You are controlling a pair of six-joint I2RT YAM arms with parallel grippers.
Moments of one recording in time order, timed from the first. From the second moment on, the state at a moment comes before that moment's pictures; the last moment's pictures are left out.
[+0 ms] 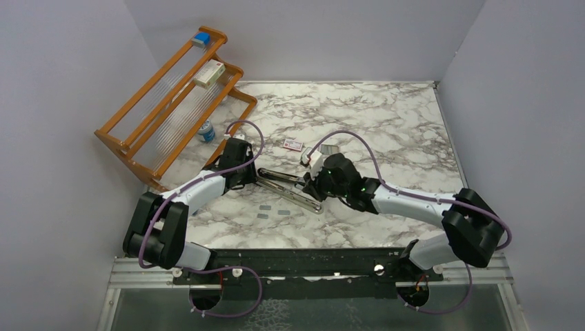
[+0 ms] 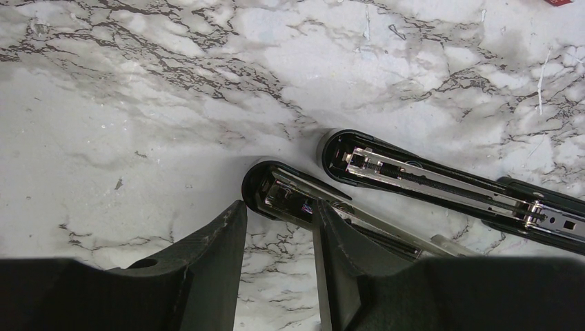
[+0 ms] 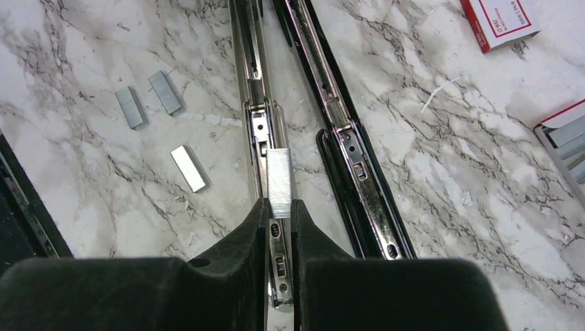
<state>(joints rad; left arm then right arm) -0.35 1.41 0.70 -0.17 -0.07 -0.44 0.86 1.42 0.73 0.12 -0.12 -0.04</state>
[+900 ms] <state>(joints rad) -0.35 1.41 0.70 -0.16 -0.06 -0.44 0.87 1.50 0.80 0.00 -0.12 0.05</state>
